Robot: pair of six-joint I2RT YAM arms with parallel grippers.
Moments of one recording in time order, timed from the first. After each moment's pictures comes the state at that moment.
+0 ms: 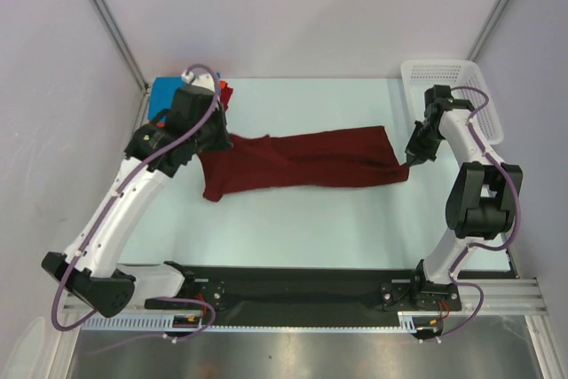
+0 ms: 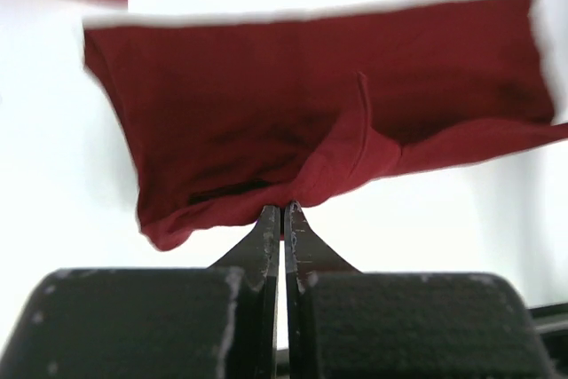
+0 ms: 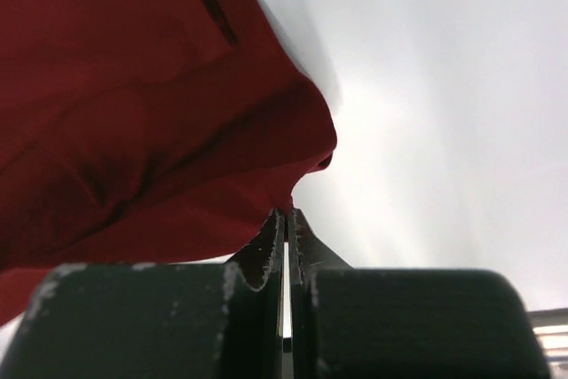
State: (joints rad) left arm -0.49 1.25 1.48 -0.95 -0.20 -0.43; right arm -0.07 1.76 1.45 -1.01 -0.04 0.39
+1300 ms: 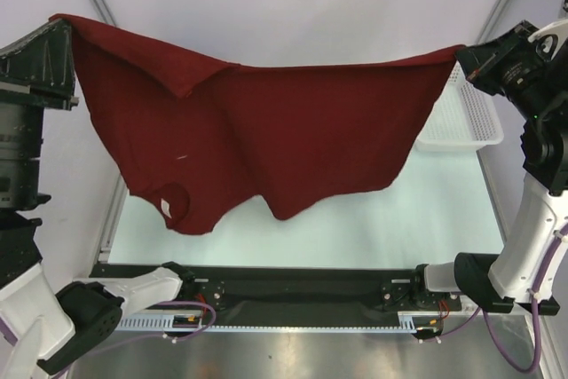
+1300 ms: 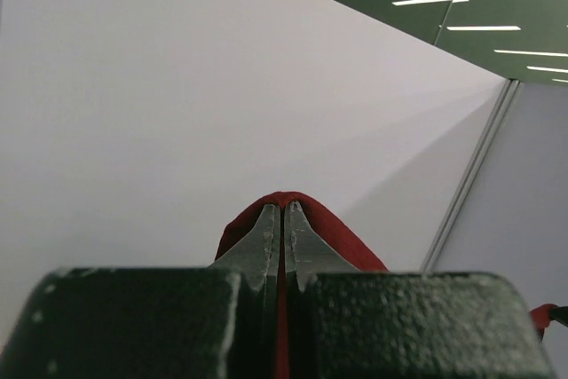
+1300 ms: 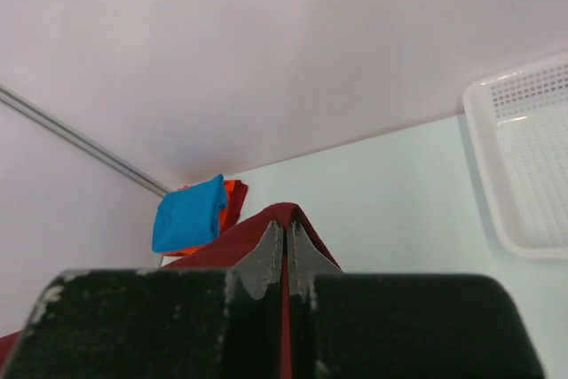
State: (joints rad) left arm -0.49 1.10 2.30 -0.60 -0.28 -0.17; right arm -0.05 1.38 2.42 -1.15 -0.19 0.49
